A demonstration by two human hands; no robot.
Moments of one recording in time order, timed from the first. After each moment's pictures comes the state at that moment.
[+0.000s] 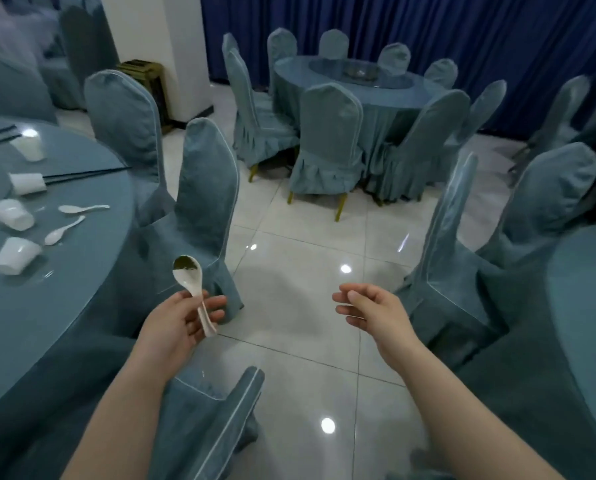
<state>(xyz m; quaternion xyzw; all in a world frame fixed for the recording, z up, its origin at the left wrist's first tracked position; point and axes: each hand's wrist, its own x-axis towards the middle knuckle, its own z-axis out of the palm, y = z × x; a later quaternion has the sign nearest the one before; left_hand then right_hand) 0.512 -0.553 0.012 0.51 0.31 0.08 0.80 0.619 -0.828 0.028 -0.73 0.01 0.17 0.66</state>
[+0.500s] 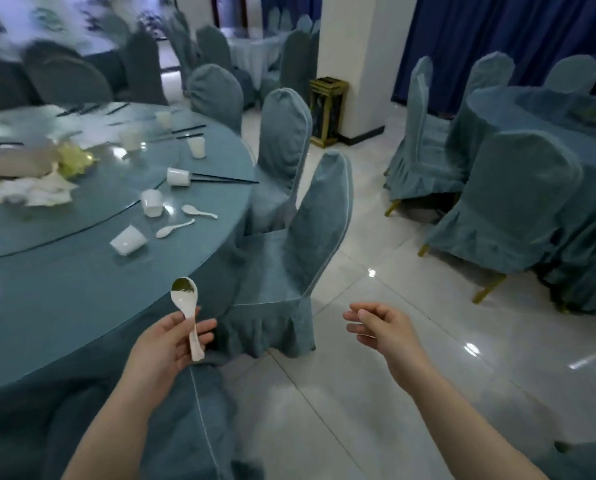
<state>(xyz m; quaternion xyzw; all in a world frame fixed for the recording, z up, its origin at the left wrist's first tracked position) 0.624 -0.512 0.006 0.43 0.49 0.31 0.69 0.895 -0.675 -0.011 -0.72 -0.20 0.35 0.56</state>
